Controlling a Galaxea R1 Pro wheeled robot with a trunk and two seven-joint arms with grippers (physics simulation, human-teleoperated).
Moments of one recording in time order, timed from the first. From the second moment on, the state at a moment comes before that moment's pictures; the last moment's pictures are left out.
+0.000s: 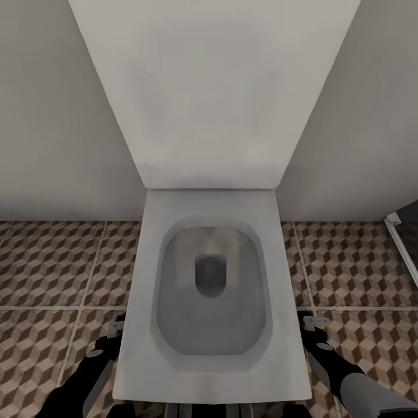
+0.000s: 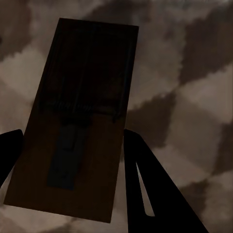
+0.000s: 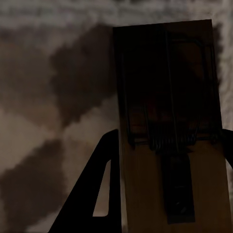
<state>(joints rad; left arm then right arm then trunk) -0.40 0.12 -0.07 -0.79 0.19 0.24 0.12 -0.68 -0.14 0.11 -0.21 -0.16 -0.11 -0.09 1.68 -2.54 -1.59</state>
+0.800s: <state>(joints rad) -0.40 0.12 -0.07 -0.80 0.19 0.24 0.12 -0.68 -0.14 0.11 -0.21 -0.16 -0.11 -0.09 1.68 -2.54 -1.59</state>
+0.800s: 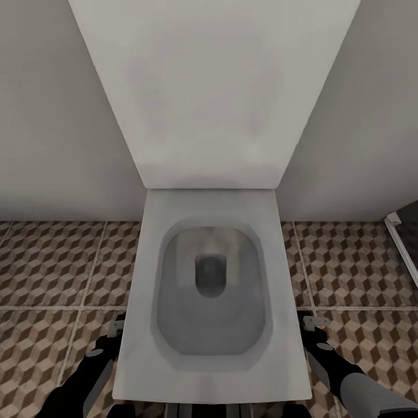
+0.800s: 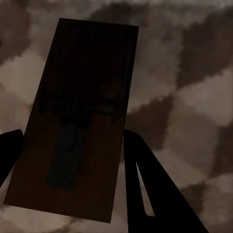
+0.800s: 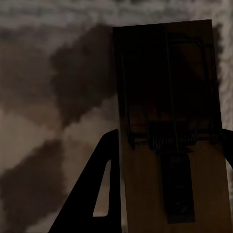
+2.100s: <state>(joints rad) -0.40 0.12 -0.07 -0.80 0.19 0.24 0.12 -0.68 -0.14 0.11 -0.21 -0.16 -0.11 -0.09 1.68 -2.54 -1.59</state>
